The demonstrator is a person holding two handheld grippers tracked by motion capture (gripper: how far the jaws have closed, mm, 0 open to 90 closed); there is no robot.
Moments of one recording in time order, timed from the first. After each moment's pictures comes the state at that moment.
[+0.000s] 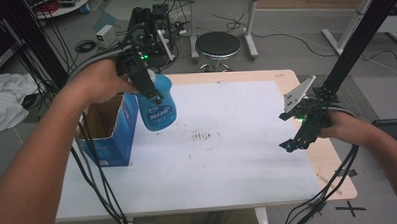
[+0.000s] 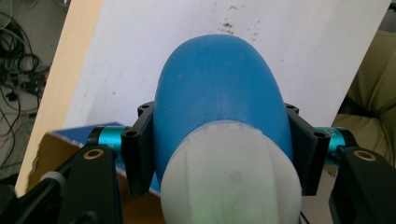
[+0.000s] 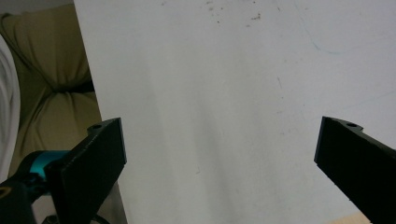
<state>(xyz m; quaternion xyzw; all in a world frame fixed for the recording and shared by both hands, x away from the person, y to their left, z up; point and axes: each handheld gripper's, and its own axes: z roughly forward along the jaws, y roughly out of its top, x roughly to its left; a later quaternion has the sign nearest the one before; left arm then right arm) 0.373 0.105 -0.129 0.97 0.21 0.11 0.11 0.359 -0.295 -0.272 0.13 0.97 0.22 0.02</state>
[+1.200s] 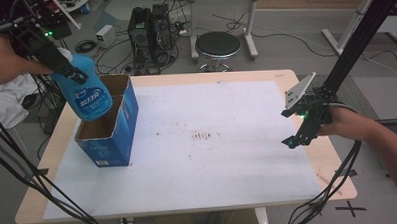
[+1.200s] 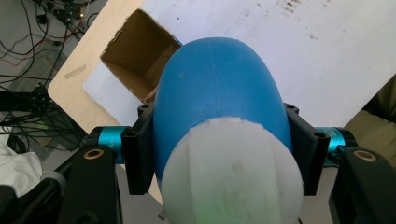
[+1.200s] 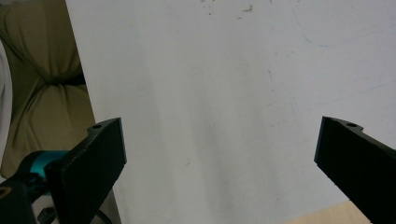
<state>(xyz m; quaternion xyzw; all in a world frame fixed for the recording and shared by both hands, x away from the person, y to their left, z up) 0.371 0.244 -0.089 0.92 0.35 0.13 0.12 0.368 -0.299 -0.269 0.13 0.97 0.21 0.02</state>
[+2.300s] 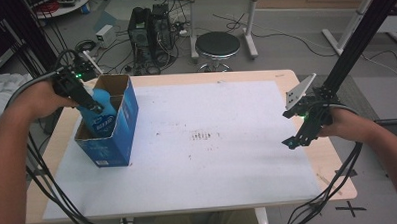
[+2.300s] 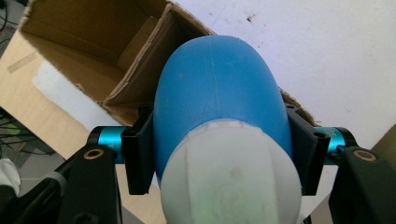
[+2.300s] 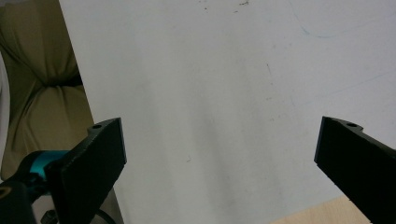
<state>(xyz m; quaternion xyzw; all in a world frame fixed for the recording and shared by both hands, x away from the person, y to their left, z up) 0.406 0.255 -0.207 0.94 0.32 0.10 0.08 0.368 -0.301 -0.271 0.14 0.97 0.20 0.03</state>
